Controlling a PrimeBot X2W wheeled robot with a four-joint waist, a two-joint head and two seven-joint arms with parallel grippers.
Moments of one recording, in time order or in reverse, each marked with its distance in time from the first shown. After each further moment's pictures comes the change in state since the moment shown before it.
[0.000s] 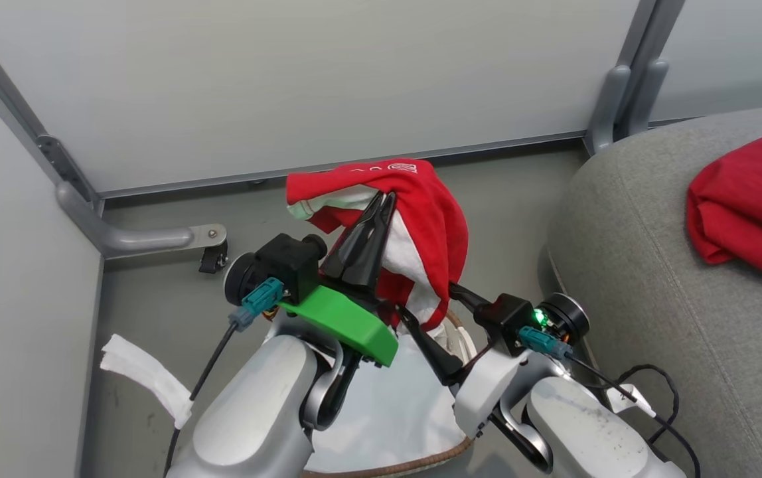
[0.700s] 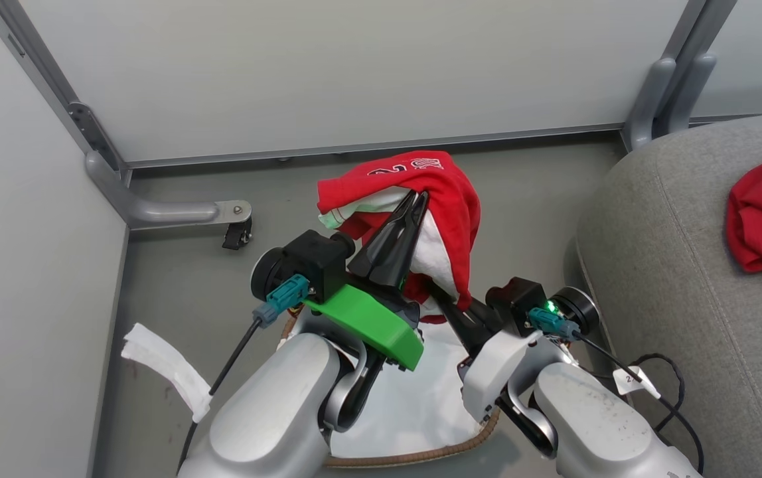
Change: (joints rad) left arm -0.041 0.000 -0.105 -0.026 -0.073 0.034 0.000; right arm -0.053 -0.001 -0.013 0.106 0.060 0.000 0.000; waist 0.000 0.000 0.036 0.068
